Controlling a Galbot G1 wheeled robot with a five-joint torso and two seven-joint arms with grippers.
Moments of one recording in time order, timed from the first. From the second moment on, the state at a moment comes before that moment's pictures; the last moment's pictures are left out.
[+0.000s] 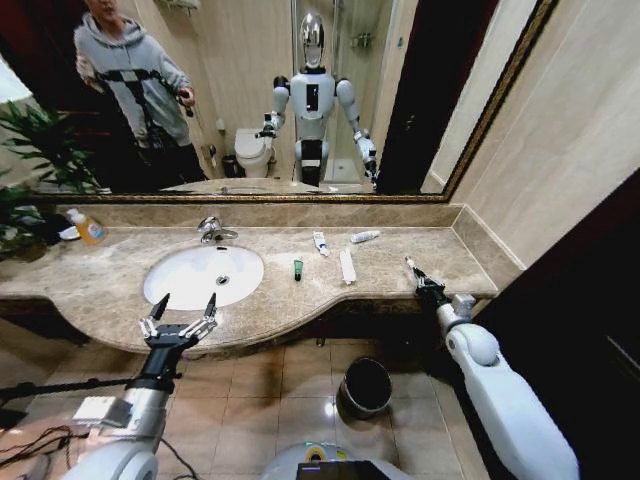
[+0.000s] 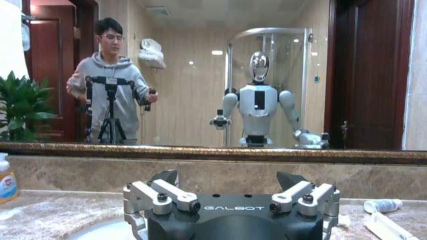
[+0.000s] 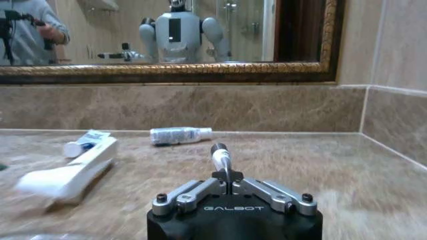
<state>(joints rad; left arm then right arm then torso) 1.84 -1.36 -0.82 -2.47 -0.37 0.04 0.05 -1.29 1.11 0.64 1.79 0.48 -0.09 -0.05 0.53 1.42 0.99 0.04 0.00</state>
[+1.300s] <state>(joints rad) 1.84 -1.36 -0.82 -2.47 -0.37 0.04 0.05 -1.37 1.33 0.53 1.05 0.05 0.27 -0.21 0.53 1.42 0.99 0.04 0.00</state>
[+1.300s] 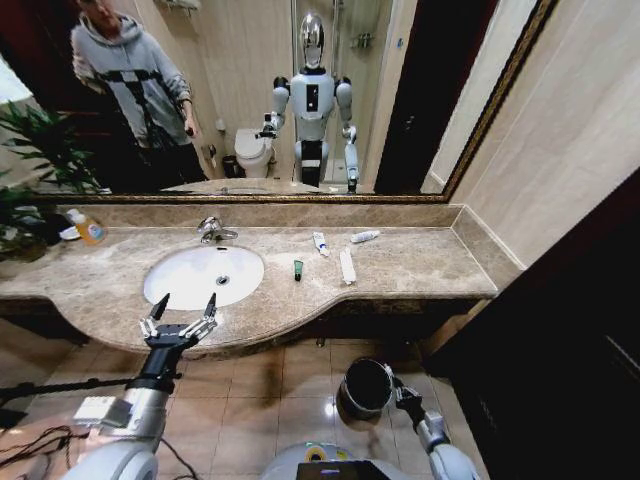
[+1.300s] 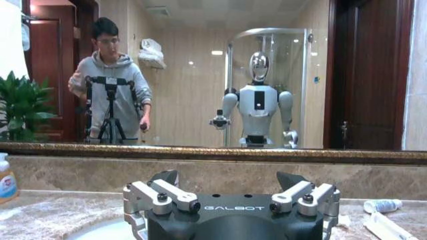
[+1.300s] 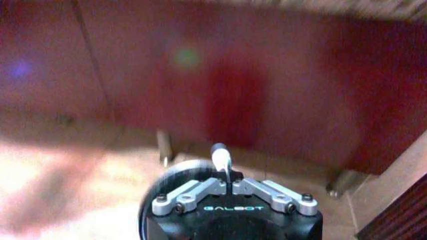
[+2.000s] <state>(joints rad) 1.84 -1.36 -0.82 -2.47 -0.37 0.04 0.05 -1.00 1.46 0.50 0.51 -0.21 0.31 -0.20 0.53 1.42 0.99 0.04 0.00</state>
